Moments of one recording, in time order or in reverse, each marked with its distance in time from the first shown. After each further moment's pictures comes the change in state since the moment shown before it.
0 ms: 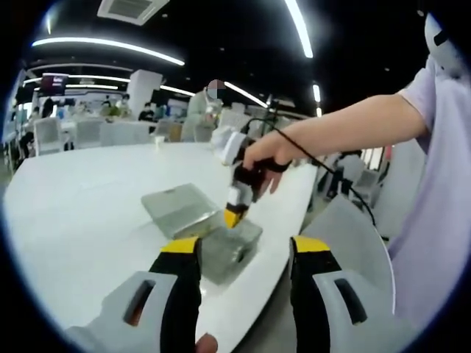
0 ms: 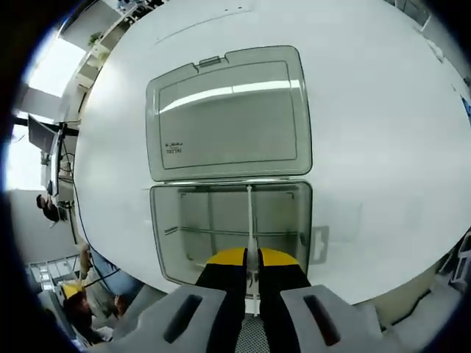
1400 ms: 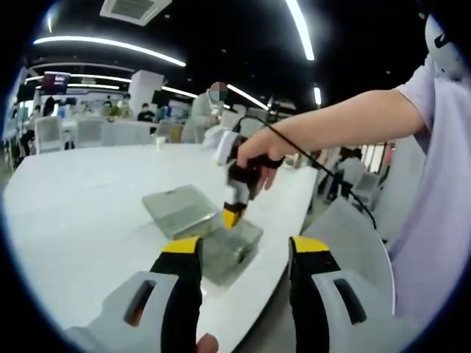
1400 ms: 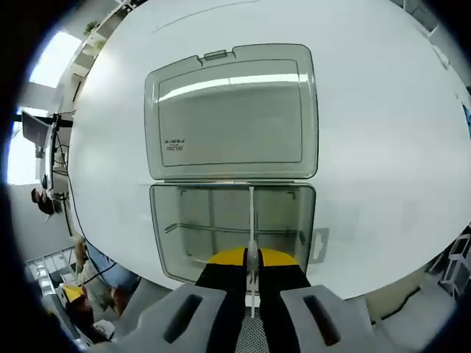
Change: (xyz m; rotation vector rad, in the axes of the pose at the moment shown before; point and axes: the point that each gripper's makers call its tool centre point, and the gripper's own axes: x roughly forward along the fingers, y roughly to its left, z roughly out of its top) left arm -0.001 0.003 0.000 -0.012 -0.012 0.003; right arm -0.005 0.000 0.006 -0.021 0.082 -0.039
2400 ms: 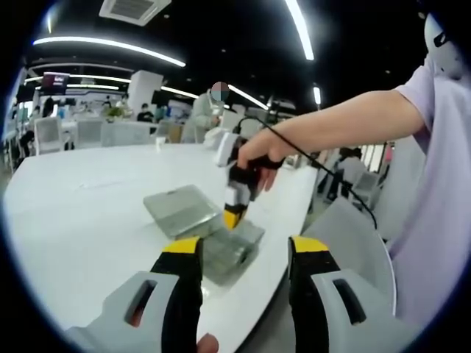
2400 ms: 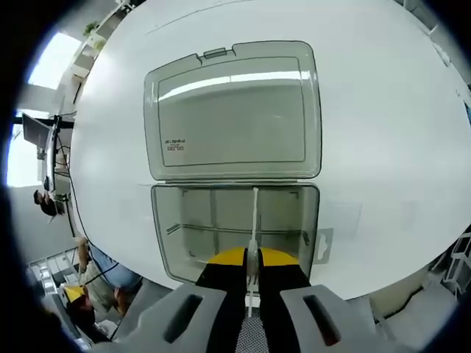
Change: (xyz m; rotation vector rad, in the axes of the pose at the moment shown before) left arm 0.000 0.002 0.002 0.005 0.003 -0.004; right arm 0.002 0.006 -0.003 0.012 0.004 0.023
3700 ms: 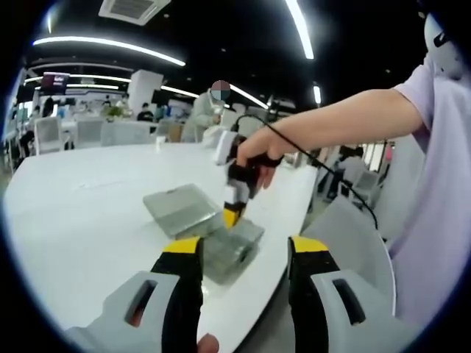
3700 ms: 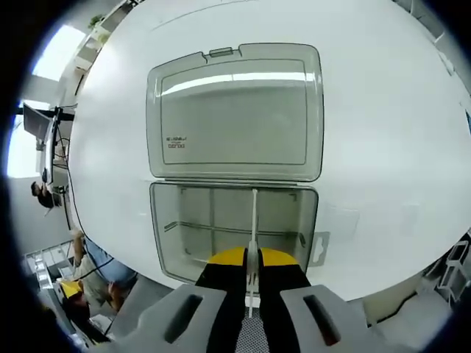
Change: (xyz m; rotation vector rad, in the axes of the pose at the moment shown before) left arm -0.001 -0.001 -0.001 0.000 0.001 0.002; right arm -0.001 -0.003 -0.002 -0.038 0.004 -0.016
